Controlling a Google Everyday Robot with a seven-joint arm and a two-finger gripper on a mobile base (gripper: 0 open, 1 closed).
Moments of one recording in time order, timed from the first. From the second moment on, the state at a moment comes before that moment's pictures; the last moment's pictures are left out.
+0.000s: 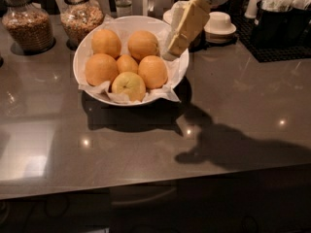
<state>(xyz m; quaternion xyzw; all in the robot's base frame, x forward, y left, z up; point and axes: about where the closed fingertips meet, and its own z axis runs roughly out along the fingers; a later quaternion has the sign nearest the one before) 0.538 -0.009 1.057 -0.71 0.58 0.09 0.39</state>
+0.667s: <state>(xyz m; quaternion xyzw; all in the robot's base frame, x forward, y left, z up) 0.588 0.026 1.011 -0.68 0.55 0.19 0.46</state>
